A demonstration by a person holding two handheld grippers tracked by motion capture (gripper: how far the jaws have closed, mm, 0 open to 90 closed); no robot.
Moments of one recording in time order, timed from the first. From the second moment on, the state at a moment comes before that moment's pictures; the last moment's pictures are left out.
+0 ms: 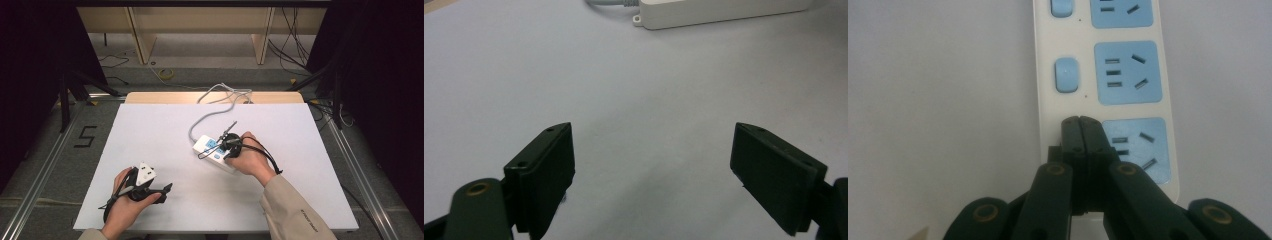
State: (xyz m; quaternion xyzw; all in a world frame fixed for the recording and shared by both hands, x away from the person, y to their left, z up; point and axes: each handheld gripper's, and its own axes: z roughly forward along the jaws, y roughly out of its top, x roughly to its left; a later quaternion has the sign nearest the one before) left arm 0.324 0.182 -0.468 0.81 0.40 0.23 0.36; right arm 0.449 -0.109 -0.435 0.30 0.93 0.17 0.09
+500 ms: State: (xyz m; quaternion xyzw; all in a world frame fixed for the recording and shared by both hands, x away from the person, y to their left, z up) left arm 0.322 0.185 -0.468 0.81 0.40 0.24 0.36; right arm 0.413 -0.173 -0.425 0.33 0.88 0.30 0.12
